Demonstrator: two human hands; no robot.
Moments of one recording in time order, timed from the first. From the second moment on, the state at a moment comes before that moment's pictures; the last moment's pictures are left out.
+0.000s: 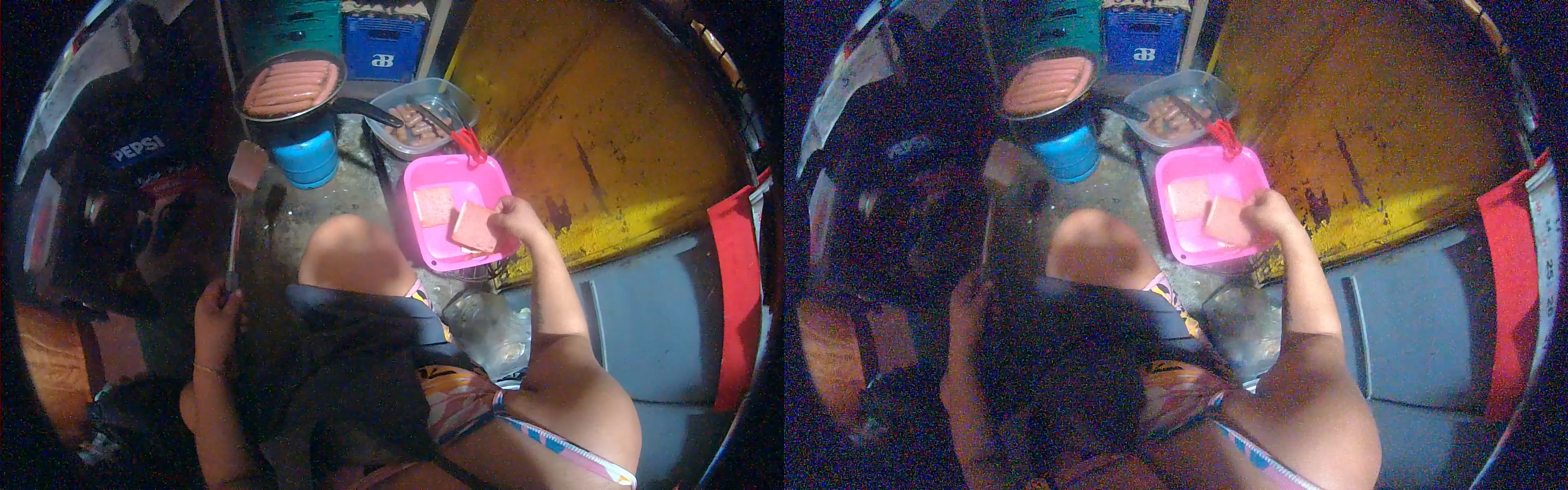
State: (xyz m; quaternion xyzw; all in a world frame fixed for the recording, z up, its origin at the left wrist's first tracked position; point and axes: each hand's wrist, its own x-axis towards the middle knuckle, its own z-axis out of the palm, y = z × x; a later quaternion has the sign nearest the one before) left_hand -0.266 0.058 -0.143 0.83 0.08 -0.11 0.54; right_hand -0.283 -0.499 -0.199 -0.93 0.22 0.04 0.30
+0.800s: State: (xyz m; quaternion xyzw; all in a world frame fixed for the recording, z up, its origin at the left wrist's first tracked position) left_hand -0.263 0.065 -0.156 0.84 0.12 -0.10 0.52; right_hand -0.152 -0.468 -0.304 -0.99 0.03 0.12 0.04
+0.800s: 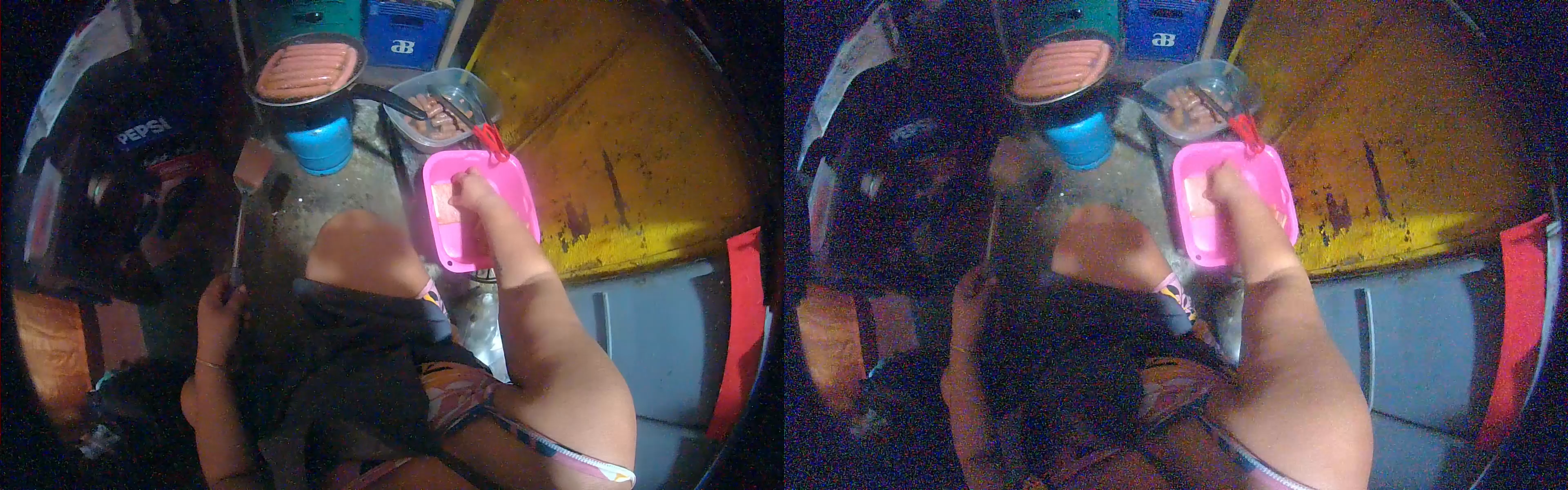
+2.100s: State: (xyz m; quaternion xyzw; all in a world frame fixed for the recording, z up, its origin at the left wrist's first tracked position) left_hand -0.259 0.056 -0.148 0.85 0.08 -0.12 0.51; right_hand -0.152 -0.492 -0.342 -0.84 0.29 0.09 0.46
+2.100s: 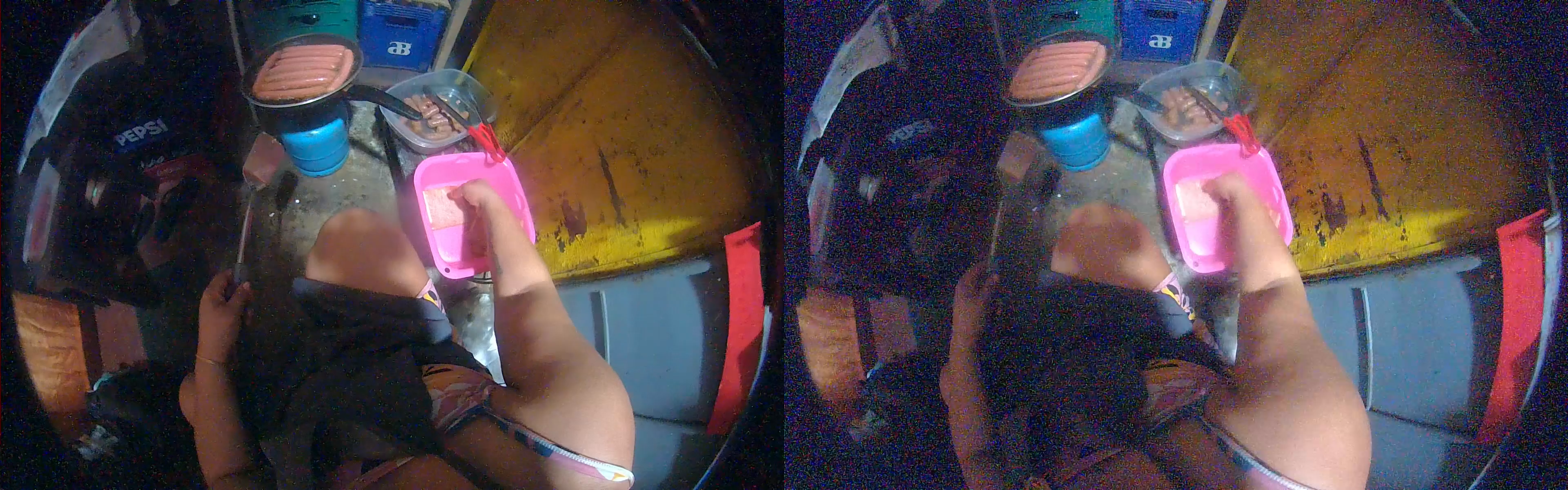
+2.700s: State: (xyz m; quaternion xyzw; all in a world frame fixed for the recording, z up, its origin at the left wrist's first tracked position) left_hand -0.263 0.054 -0.152 0.83 0.10 -0.11 0.54; right_hand -0.229 -0.414 -0.258 -0.84 0.20 0.09 0.49
